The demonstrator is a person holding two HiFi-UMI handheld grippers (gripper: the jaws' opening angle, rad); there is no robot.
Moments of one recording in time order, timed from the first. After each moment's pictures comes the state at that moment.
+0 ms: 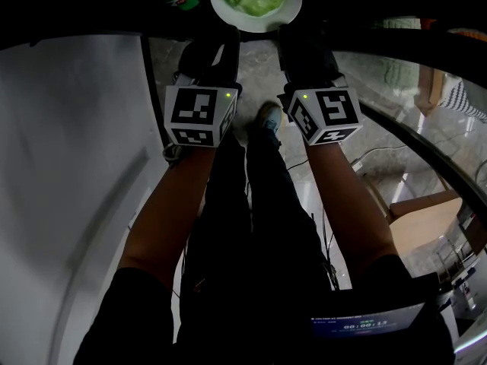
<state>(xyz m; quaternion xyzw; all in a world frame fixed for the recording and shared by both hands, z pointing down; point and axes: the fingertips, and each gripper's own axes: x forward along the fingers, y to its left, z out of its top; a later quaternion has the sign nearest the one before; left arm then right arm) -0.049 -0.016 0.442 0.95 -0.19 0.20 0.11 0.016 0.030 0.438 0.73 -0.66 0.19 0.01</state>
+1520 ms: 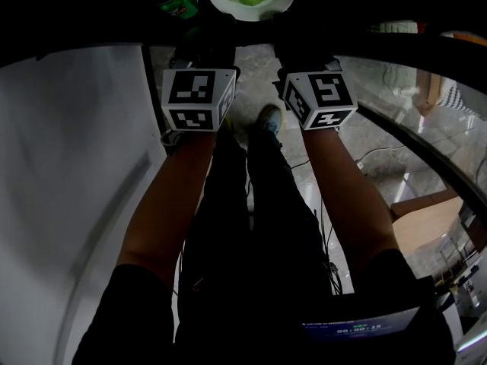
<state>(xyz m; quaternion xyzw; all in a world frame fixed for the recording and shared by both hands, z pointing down) -0.035 -0.041 0.443 0.95 -0.20 0.20 0.10 0.026 0.006 0.443 0.73 -0.66 0.17 0.03</state>
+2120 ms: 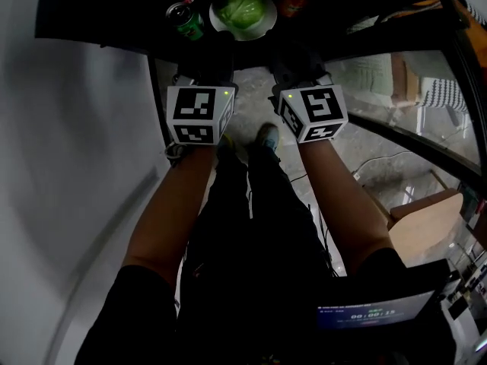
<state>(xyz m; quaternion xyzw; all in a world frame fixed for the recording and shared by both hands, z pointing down) -0.047 -0.010 0.341 0.97 -0.19 0.16 0.07 0.009 0.038 0.332 0.74 -0.66 0.11 0.03</state>
